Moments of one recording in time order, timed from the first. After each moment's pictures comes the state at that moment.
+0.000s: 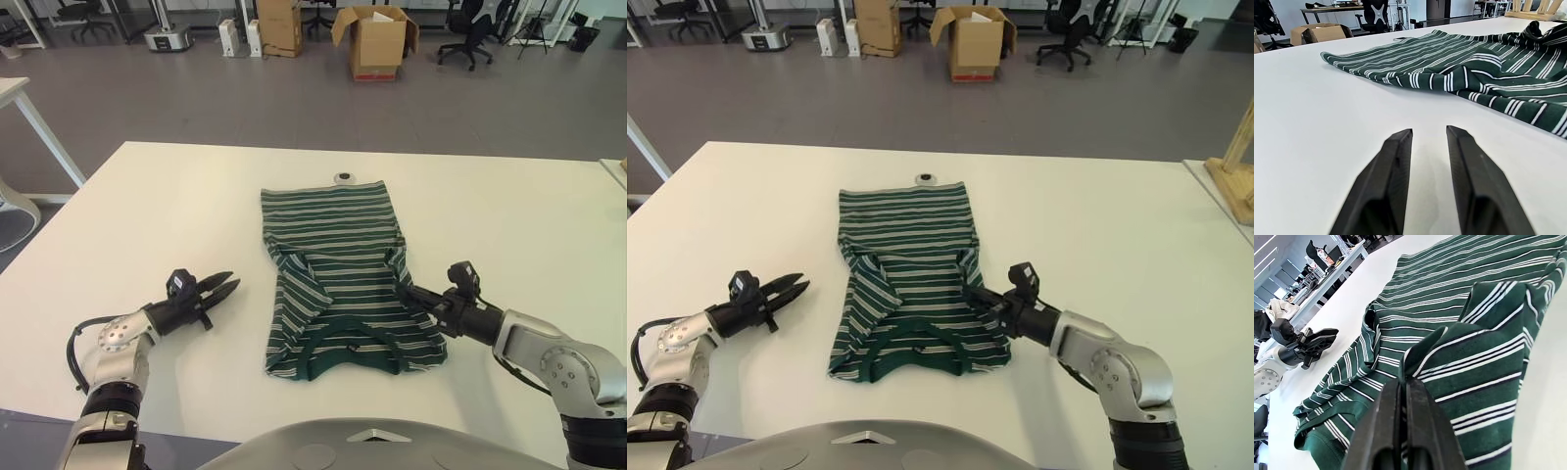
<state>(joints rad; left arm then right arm) -0.05 0.51 0.10 0.67 -0.38 -0.36 -1.12 0.15 -0.50 -0.13 -0.37 0.82 0.94 0.59</state>
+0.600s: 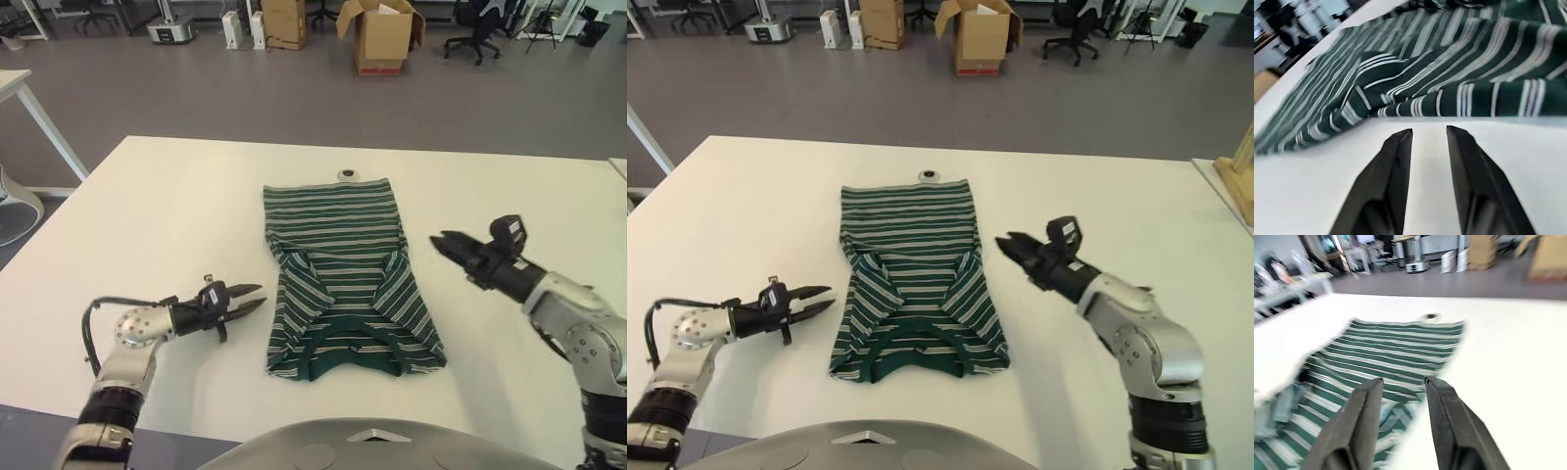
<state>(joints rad) -0.06 0.66 -0.09 0.35 -0.06 -0.63 -1.17 0.04 -0.69 -0.22 -0.36 0.52 0.56 0.59</state>
